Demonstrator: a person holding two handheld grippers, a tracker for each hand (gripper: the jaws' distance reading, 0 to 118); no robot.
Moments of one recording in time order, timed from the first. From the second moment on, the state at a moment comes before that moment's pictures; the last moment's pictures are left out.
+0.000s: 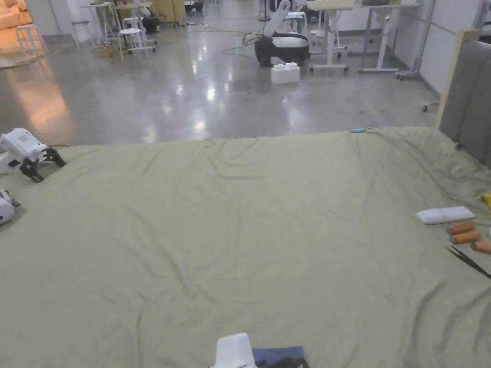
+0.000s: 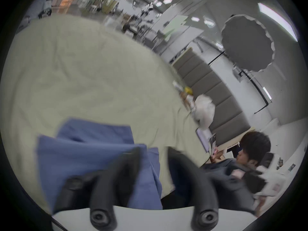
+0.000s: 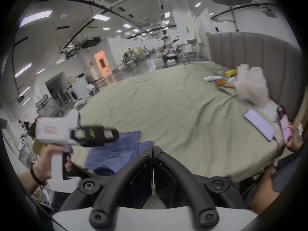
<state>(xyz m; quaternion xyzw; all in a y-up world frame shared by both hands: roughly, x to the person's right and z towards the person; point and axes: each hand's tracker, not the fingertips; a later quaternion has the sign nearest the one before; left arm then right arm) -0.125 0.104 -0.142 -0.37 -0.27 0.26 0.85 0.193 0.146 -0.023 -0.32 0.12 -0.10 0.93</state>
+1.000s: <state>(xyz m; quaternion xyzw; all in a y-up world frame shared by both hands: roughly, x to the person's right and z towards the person) -0.234 0.004 -0.143 -0.43 -0.19 0.43 0.77 0.101 0.057 -0.154 -0.52 0.17 -0.08 0.84</state>
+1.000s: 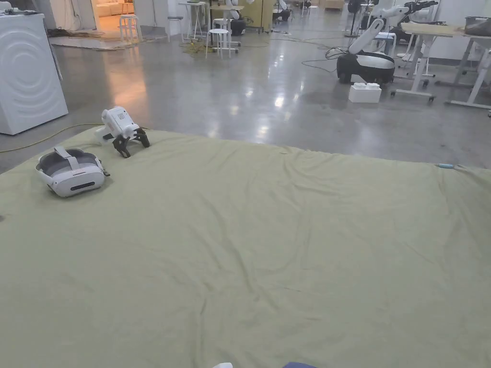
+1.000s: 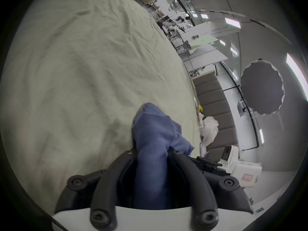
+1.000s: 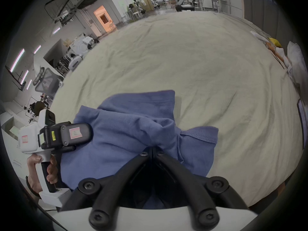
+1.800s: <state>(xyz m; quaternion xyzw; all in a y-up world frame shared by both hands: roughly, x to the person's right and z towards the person) -0.548 0.137 -0.149 -0.42 0.25 0.09 0.87 0.145 0.121 -0.111 -0.38 0.15 -0.08 0.91</state>
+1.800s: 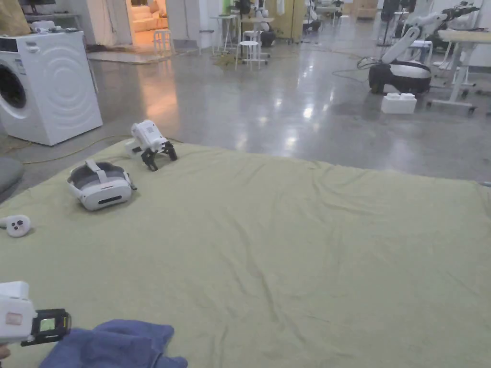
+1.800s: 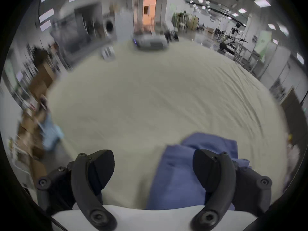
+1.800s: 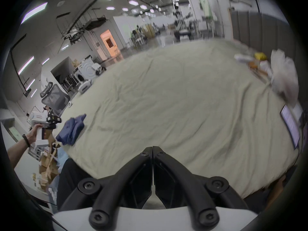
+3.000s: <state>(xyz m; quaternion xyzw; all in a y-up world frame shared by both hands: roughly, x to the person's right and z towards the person) -0.203 0.306 0.000 0.01 0.05 -0.06 1.00 0.169 0.269 -0.031 -0.05 0.06 -0.01 1.00</state>
